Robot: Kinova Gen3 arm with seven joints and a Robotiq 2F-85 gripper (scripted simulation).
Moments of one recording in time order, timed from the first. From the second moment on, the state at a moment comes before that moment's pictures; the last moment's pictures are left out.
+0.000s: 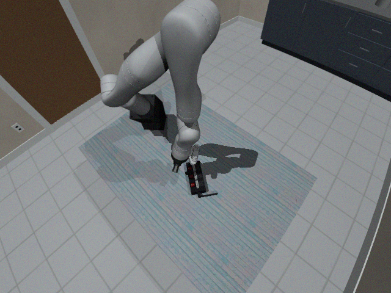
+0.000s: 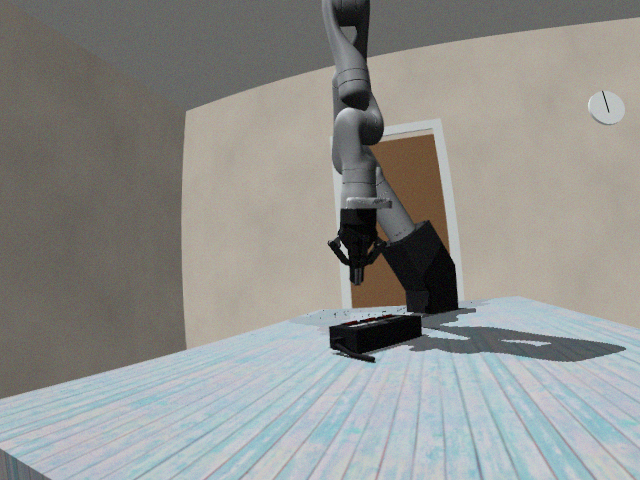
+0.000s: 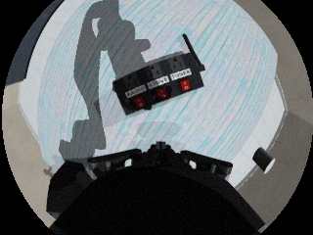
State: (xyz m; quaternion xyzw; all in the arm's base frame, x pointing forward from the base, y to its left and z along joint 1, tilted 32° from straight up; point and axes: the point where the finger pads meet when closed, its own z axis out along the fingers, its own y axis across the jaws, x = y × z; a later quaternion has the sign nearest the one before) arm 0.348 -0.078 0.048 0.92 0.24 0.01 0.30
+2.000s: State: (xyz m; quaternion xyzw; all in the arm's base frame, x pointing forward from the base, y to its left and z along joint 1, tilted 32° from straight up) arm 0.355 -0.079 0.047 0.92 0.26 0.02 0.30
